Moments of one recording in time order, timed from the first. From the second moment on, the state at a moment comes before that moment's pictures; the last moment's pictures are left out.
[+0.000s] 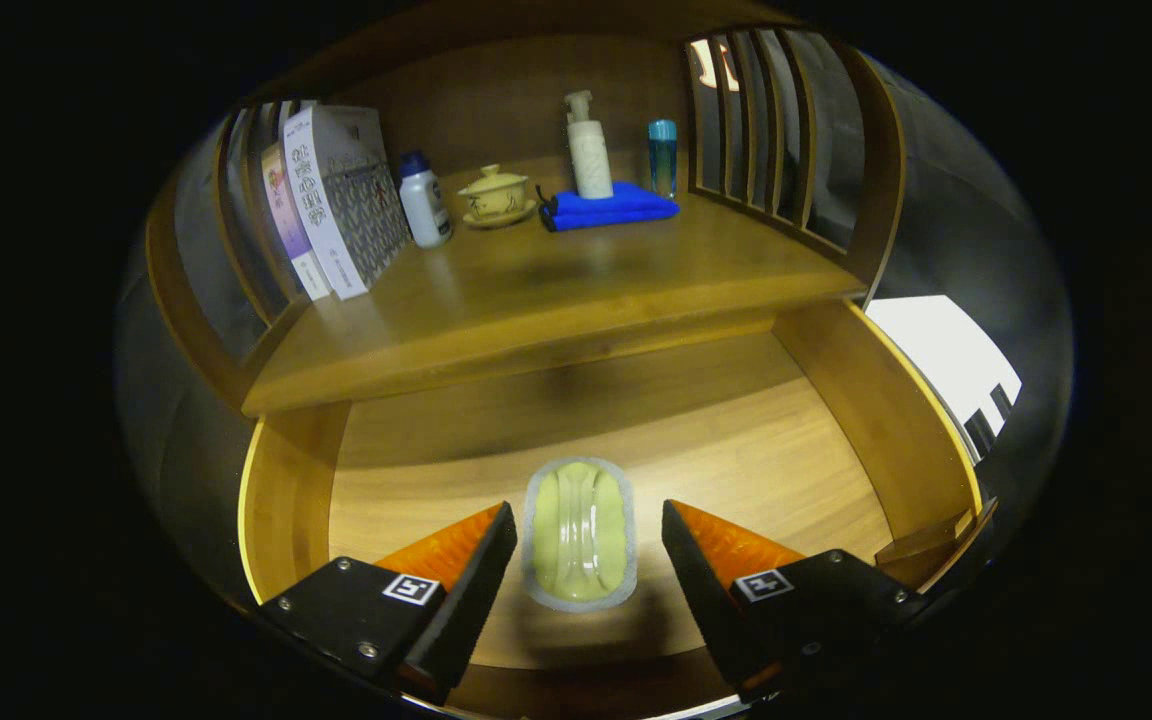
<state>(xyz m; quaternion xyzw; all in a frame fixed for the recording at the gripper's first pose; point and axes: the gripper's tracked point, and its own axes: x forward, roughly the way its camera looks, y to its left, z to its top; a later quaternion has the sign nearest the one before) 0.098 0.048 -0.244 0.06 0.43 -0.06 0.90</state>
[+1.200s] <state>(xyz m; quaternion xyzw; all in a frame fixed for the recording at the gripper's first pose) 0.087 0.048 -0.261 0.02 0.42 -0.01 0.91</state>
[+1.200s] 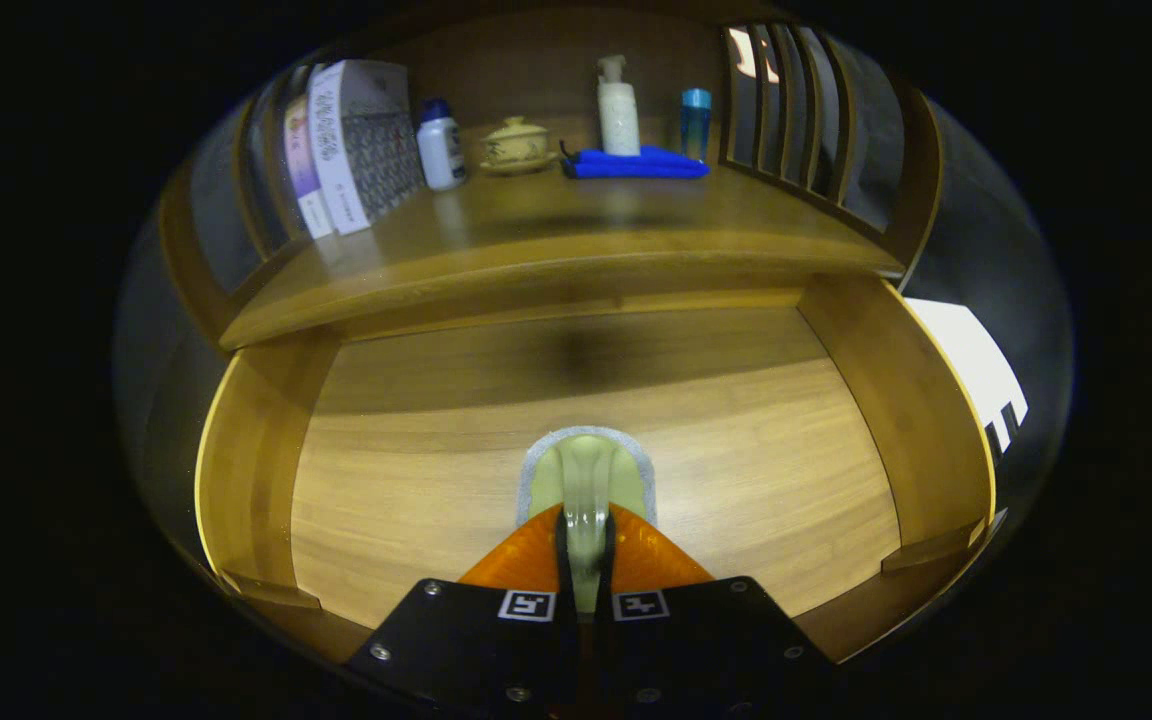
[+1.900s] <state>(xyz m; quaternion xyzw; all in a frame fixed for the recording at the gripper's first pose) 0.172 0.052 -0.125 -0.04 0.25 0.01 0.97</state>
